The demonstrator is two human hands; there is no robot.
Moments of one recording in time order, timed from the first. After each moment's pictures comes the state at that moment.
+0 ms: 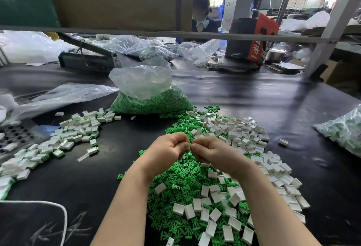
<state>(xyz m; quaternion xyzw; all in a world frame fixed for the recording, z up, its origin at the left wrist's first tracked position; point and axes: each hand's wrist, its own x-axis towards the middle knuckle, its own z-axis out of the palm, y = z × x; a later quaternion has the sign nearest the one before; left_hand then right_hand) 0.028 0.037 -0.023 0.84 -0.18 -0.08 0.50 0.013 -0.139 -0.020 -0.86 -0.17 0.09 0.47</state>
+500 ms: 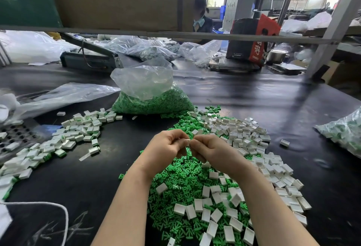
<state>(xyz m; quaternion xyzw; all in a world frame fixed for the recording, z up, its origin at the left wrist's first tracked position) 0.027 0.040 -0.020 0.81 -0.17 -0.05 0.56 0.012 -0.133 -0.022 -0.84 -0.17 0.05 0.51</state>
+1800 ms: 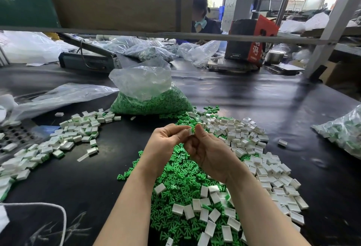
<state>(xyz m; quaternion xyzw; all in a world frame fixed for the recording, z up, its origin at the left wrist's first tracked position) 0.023 0.025 -0.015 0.67 -0.13 -0.01 0.73 0.010 -0.118 -0.025 -0.53 -0.12 0.14 0.83</state>
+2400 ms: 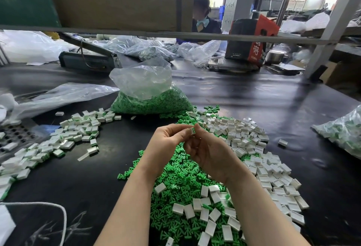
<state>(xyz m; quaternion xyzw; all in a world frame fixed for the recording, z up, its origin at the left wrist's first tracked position) 0.023 0.025 -0.015 0.68 -0.13 -0.02 0.72 0.014 -0.116 -0.027 -0.55 -0.10 0.14 0.82</state>
